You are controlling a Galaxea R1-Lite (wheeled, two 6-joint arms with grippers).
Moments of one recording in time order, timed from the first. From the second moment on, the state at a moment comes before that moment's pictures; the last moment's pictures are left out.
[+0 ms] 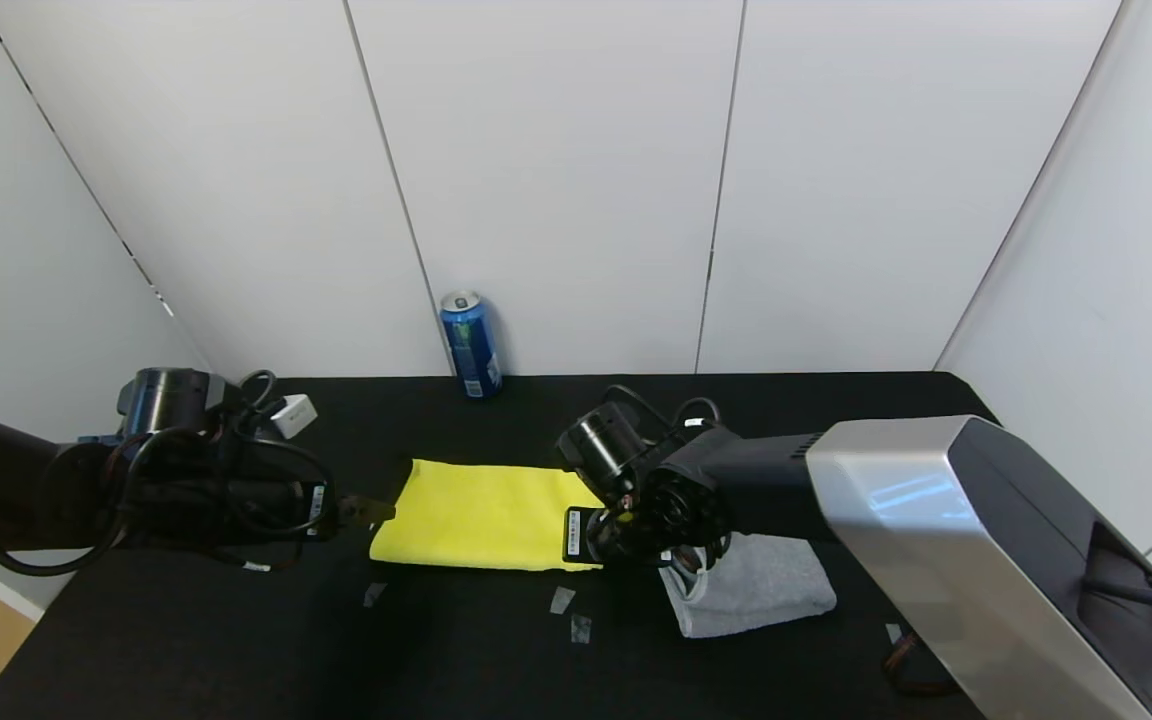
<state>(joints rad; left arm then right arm) 0.09 1.91 -0.92 -0.15 -0.33 0.07 0.75 2.53 -1.97 0.39 -0.10 0.67</state>
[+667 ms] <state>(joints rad) 0.08 1.91 -0.92 -0.16 -0.33 0.07 0.72 2.41 -1.97 0.43 -0.18 0.61</state>
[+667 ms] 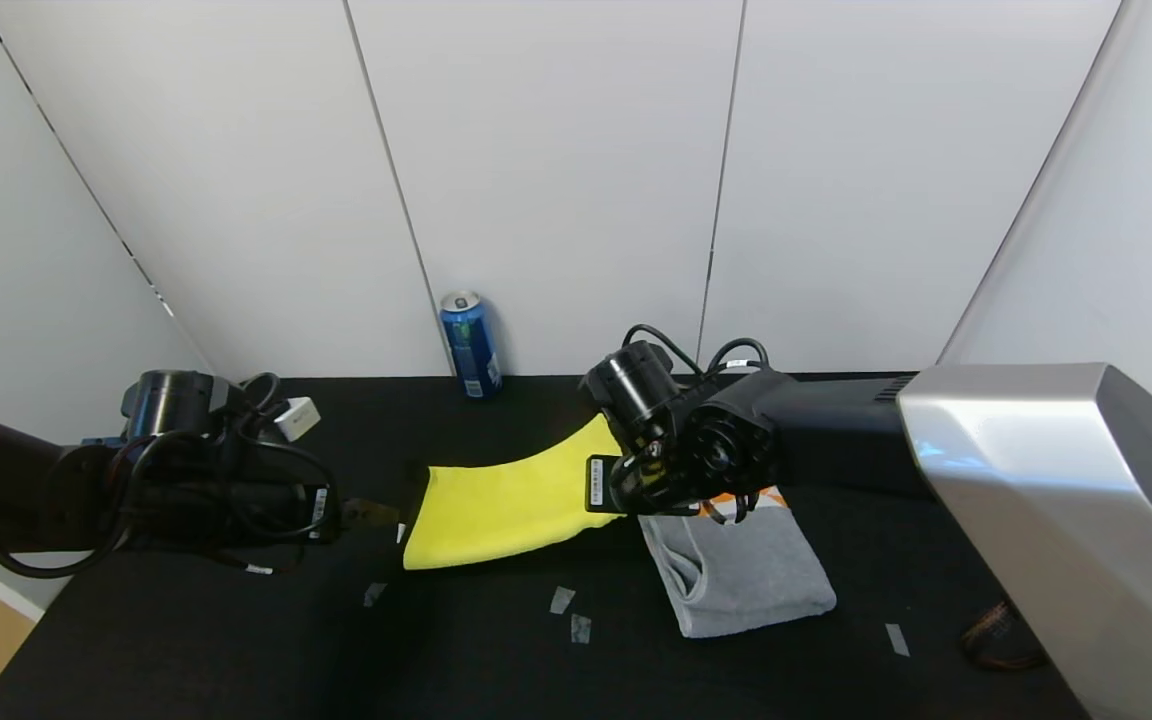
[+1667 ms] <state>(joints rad) 0.08 1.91 -0.91 -0.16 -0.33 0.07 0.56 2.30 -1.93 0.56 -0.18 0.59</state>
